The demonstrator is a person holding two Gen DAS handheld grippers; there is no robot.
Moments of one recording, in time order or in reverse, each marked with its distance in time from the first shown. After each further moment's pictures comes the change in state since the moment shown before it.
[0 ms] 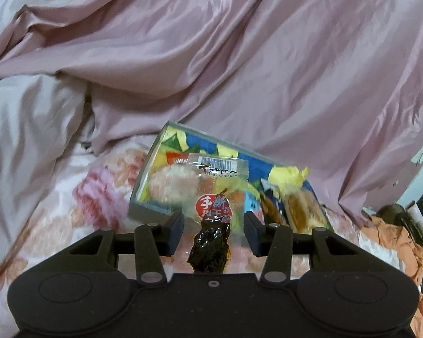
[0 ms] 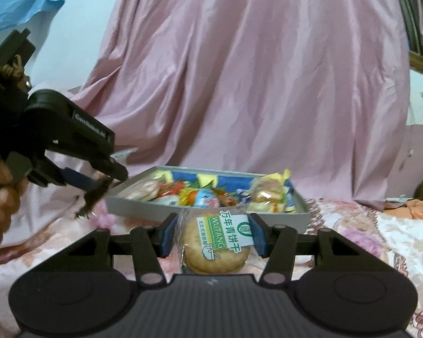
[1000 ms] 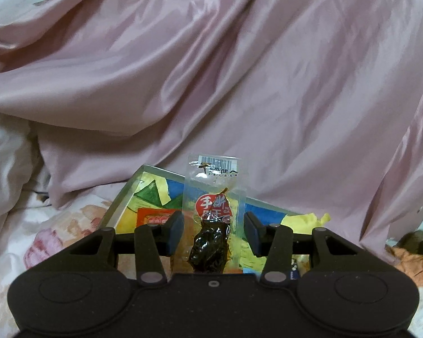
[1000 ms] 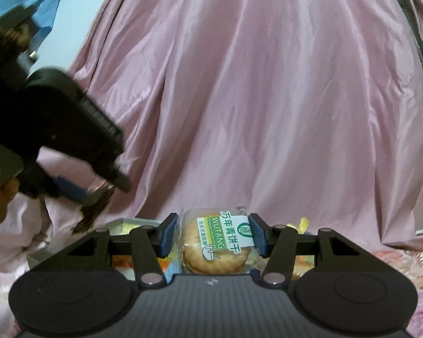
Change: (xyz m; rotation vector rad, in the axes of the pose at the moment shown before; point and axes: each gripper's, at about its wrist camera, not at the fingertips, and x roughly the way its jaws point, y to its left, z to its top) left arm 0.117 -0.024 0.048 0.046 -0.123 0.043; right arm 0.150 0.002 -0.007 0.033 -0.190 0.003
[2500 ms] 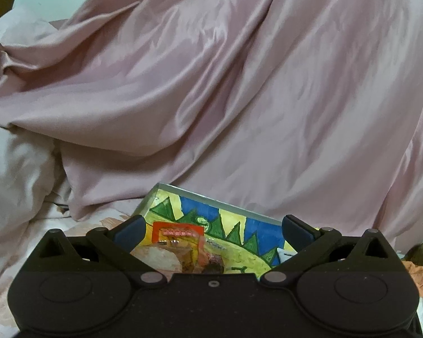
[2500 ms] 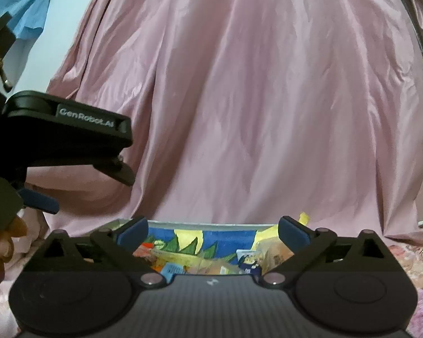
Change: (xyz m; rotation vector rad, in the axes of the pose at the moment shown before) left arm -0.039 -0.004 0.005 -0.017 -0.094 0.054; right arm 0.004 -0.019 0.029 0.036 0.030 0.000
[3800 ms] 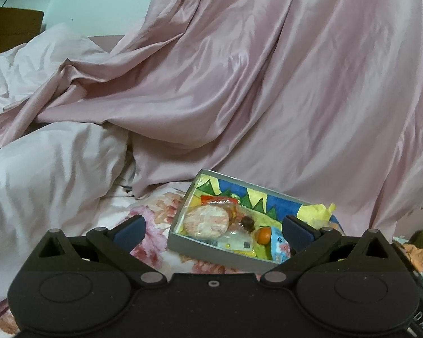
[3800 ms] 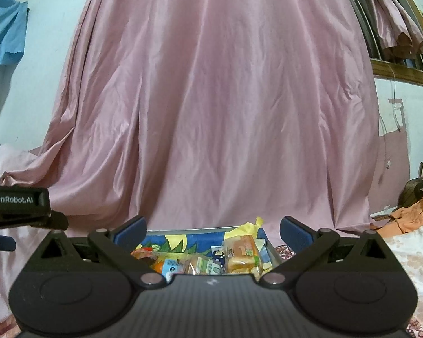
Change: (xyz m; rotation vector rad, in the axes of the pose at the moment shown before) left arm -0.139 0.032 -0.038 0.026 -0.023 0.078; right arm -0.127 -0.011 0.049 0.071 0.026 -0.097
